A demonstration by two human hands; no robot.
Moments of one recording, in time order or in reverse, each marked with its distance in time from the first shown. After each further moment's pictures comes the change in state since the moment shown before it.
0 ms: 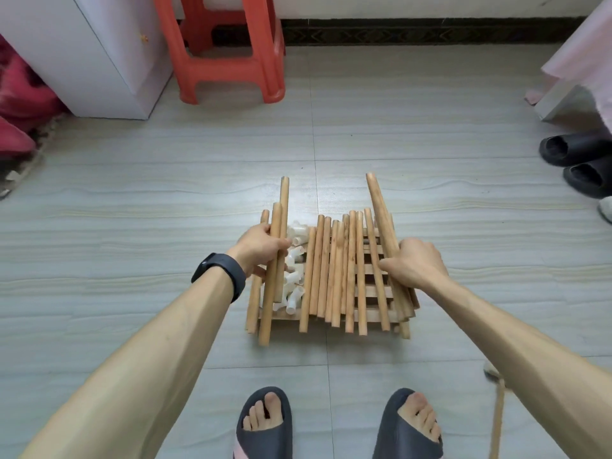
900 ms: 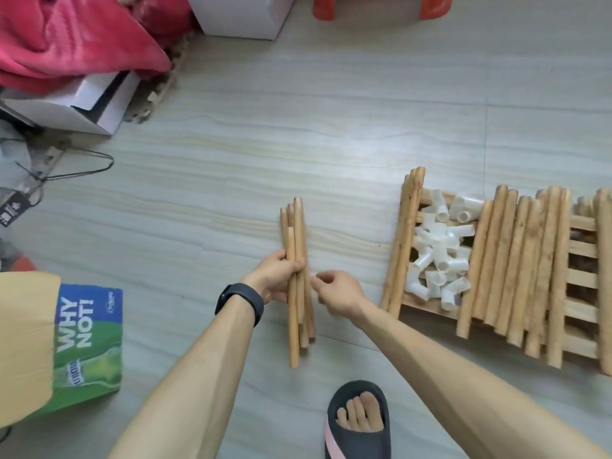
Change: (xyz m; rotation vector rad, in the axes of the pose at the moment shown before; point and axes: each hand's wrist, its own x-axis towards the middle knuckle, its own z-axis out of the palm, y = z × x) left_hand -0.003 -0.211 -0.148 -0.312 0.112 -0.408; right_hand -0.056 -0.239 0.307 0.435 -0.670 -0.202
